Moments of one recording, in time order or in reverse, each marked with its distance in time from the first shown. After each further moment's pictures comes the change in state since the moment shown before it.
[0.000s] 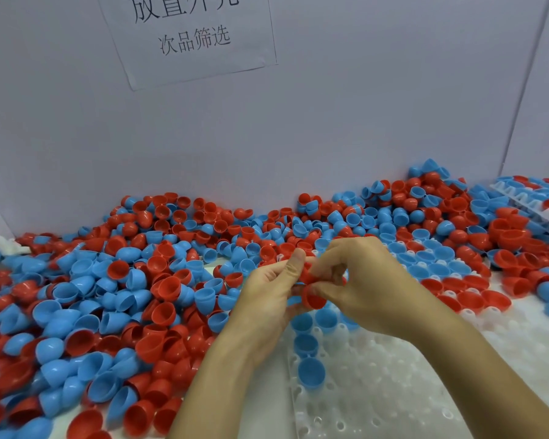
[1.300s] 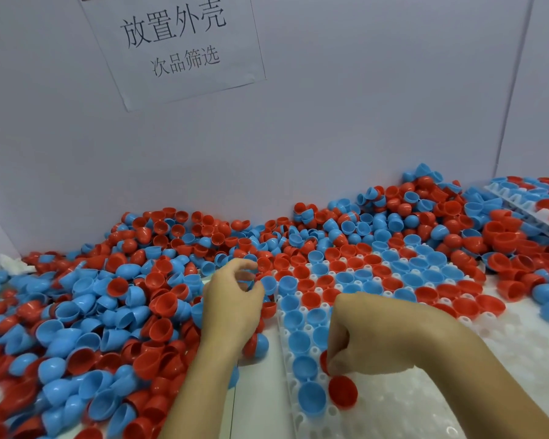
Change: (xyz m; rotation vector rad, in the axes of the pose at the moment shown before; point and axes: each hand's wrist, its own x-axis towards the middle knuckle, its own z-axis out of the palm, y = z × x) left_hand 0.011 0.013 -0.022 0.862 0.543 0.160; right_hand -0.013 -0.012 -0.017 -0.224 -0.744 0.369
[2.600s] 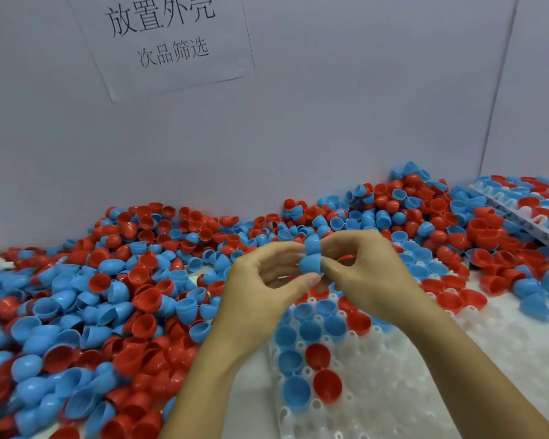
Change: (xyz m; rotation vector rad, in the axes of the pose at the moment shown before) left_hand -0.028 0.028 0.010 -0.513 -0.335 0.266; right_hand 0.024 0.027 -0.003 0.647 0.824 -0.251
